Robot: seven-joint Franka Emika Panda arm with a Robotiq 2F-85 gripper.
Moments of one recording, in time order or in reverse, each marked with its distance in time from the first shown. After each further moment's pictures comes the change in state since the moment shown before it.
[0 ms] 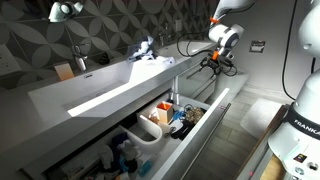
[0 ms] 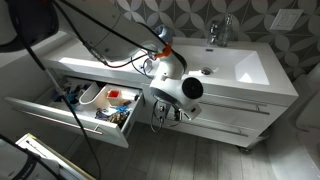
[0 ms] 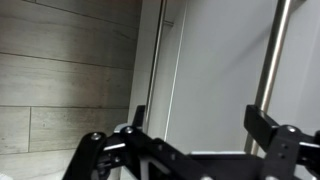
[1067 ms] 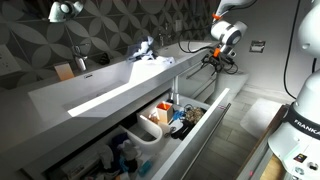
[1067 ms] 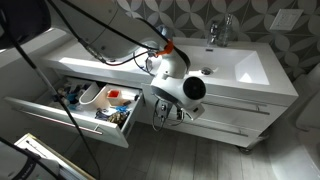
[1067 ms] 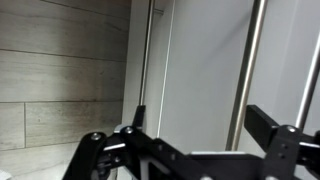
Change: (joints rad) arm -0.012 -0.027 -0.006 -0.004 0.047 0.002 -0.012
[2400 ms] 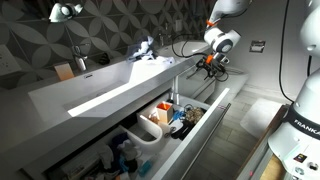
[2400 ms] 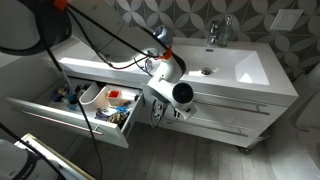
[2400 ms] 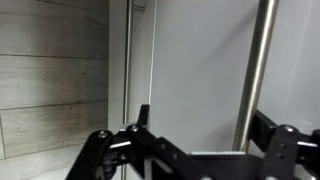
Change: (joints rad) arm 0.057 0.082 0.021 0.033 0.223 0.087 -0.111
